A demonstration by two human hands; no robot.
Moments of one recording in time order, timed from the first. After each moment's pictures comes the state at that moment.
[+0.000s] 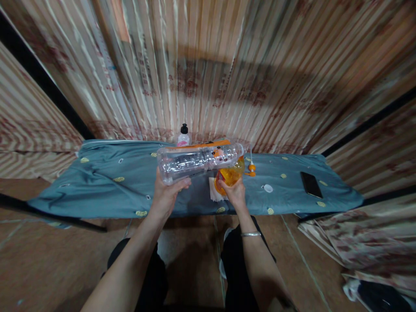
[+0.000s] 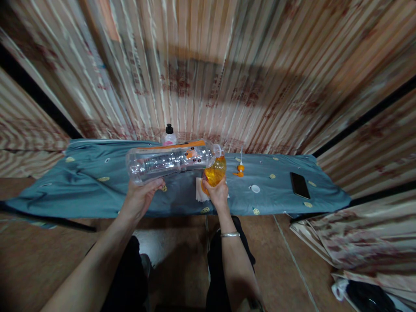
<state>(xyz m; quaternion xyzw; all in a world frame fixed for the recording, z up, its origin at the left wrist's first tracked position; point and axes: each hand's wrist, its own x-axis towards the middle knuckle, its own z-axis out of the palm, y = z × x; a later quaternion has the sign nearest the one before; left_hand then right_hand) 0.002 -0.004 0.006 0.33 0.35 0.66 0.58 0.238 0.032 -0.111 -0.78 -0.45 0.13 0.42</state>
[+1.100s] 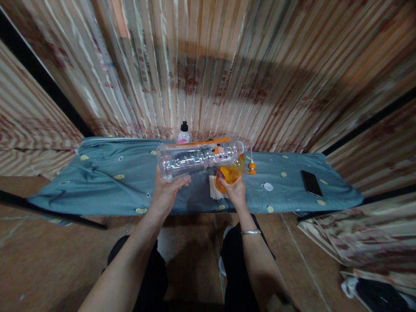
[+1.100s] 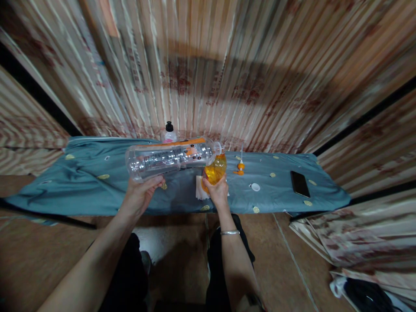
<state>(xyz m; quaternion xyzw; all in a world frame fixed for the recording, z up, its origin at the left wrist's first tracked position) 0.002 -0.002 0.004 0.33 0.36 0.66 0.58 0.237 0.032 -0.110 -0.78 -0.46 0.12 0.40</state>
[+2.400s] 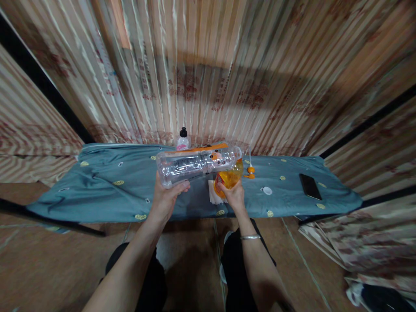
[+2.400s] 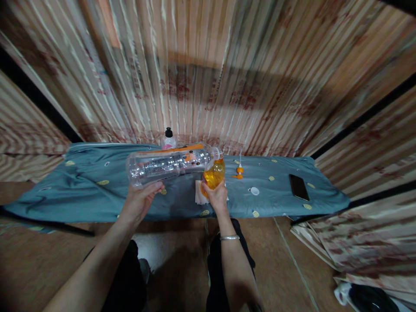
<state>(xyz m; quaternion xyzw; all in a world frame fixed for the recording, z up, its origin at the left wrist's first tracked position) 0.001 -0.002 0.003 0.33 0.35 0.66 0.57 0.238 0.033 -0.117 -0.78 -0.45 0.11 0.42</state>
